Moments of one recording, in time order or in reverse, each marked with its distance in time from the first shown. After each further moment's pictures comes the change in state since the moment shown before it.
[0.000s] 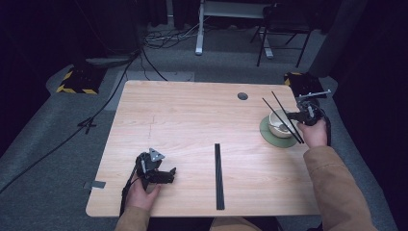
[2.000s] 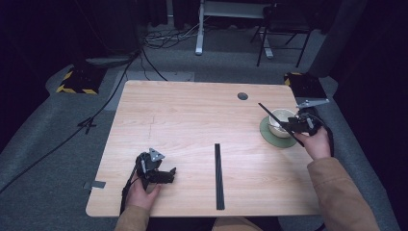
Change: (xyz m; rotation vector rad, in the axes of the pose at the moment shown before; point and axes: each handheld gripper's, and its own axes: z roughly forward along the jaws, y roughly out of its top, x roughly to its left) left arm 0.000 0.000 0.000 0.005 -0.004 -0.002; right arm 0.029 -0.026 -0.019 -0.060 0.042 -0.165
